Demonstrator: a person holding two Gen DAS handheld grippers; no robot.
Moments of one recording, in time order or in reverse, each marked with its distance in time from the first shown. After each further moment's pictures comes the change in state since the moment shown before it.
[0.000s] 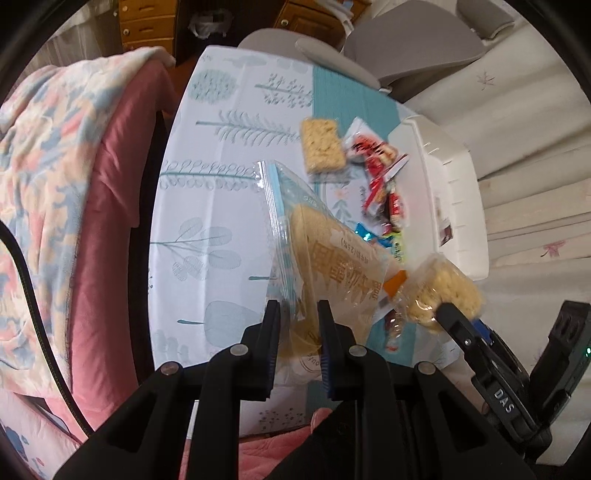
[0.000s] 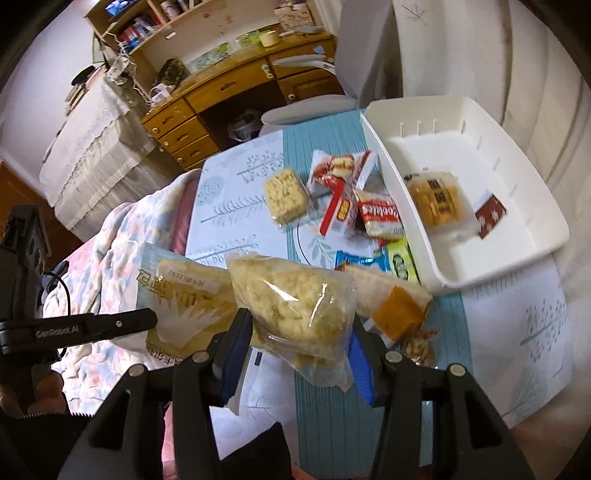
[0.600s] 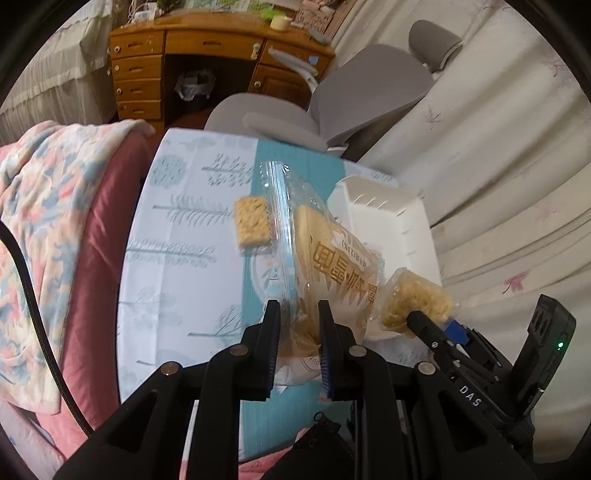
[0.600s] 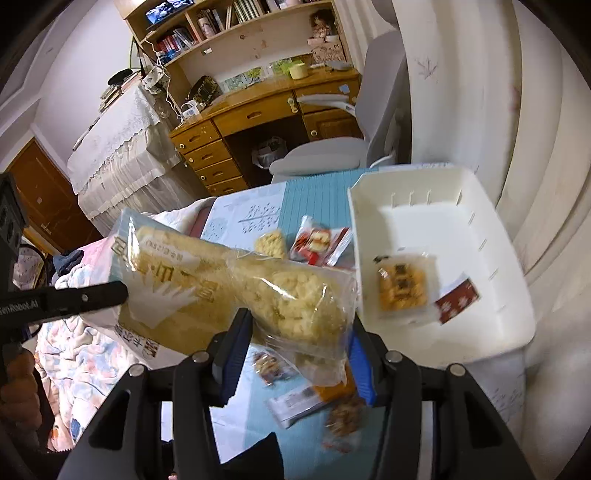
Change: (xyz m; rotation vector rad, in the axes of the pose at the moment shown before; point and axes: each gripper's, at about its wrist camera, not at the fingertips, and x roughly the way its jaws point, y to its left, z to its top) left arm -0.053 -0.122 0.019 0.038 -0.237 0.000; right arm -0.049 -0.063 0.060 -0.141 -0.101 0.047
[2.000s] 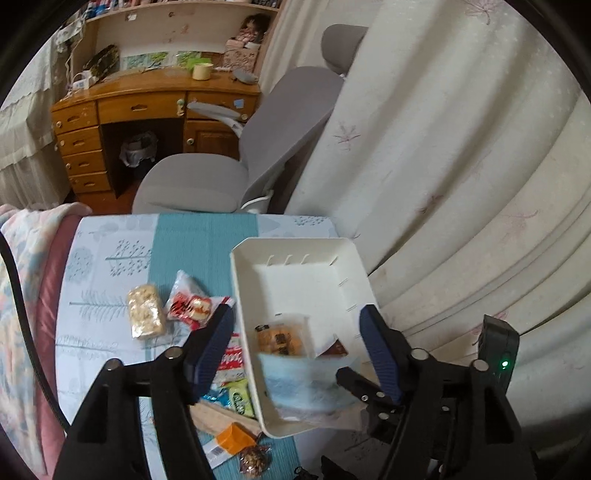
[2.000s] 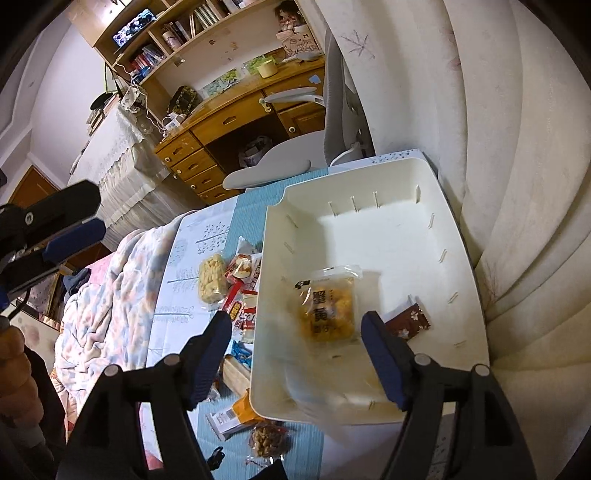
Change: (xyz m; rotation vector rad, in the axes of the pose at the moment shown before) left arm 0.073 -0.166 0.052 0.179 -0.166 -0.042; right arm 0.024 -0.137 0.037 0.111 0.053 0.084
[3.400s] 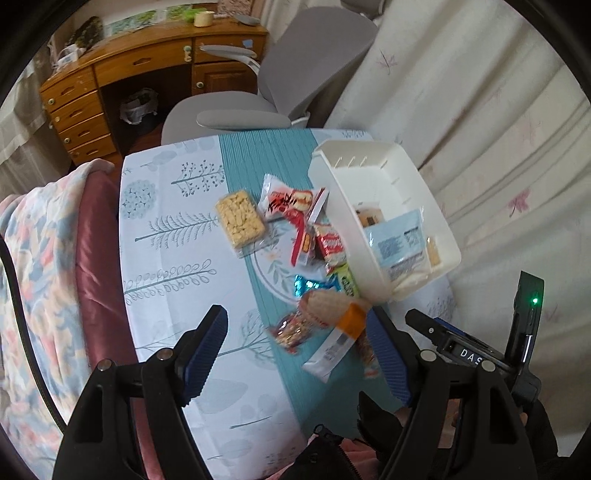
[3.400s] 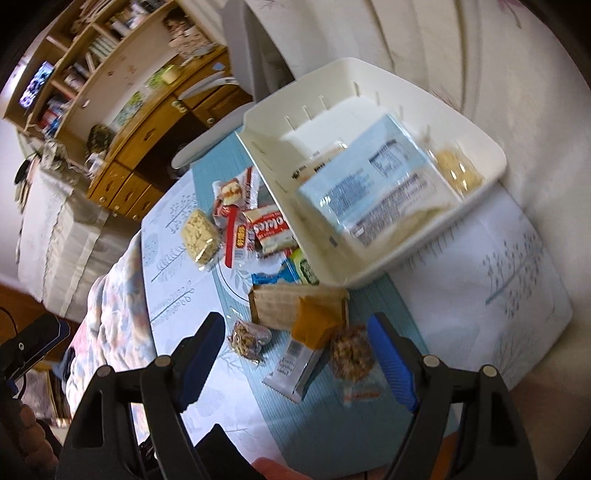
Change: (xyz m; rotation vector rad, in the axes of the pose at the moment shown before) left arm -0.059 0.167 -0.068 0.137 0.277 -0.012; right arm 0.027 0.094 -0.128 0.444 0.018 -0.219
